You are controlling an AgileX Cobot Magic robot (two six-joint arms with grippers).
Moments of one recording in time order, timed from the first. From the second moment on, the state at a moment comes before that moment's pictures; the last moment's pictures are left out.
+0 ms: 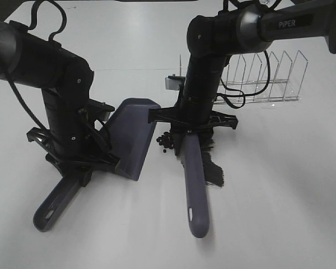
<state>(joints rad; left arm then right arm) -0.53 2.14 -1.28 0.11 0.91 -0.26 0.47 2.35 -1.72 0.16 1.07 0.35</state>
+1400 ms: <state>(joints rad) -0.53 2.14 -1.28 0.12 0.91 -0.25 0.47 2.47 -2.08 0.35 1.21 0.19</state>
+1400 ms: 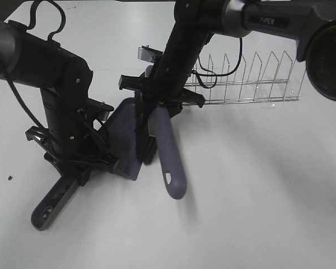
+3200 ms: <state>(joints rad) -0.53 2.14 -1.28 0.11 0.91 -0.24 0.47 2.39 -1.77 0.75 0.92 -0.02</state>
